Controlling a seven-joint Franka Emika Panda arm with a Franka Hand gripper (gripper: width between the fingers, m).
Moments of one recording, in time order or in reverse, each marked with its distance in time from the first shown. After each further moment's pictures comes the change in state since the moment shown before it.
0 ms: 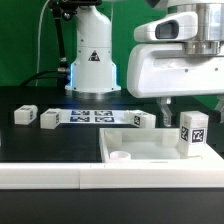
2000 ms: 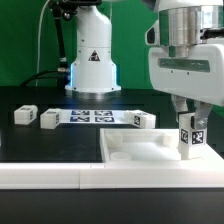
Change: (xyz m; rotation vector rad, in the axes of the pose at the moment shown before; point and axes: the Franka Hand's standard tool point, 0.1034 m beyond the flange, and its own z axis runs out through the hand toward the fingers) arm -0.002 0.003 0.003 0.054 -0.041 1.483
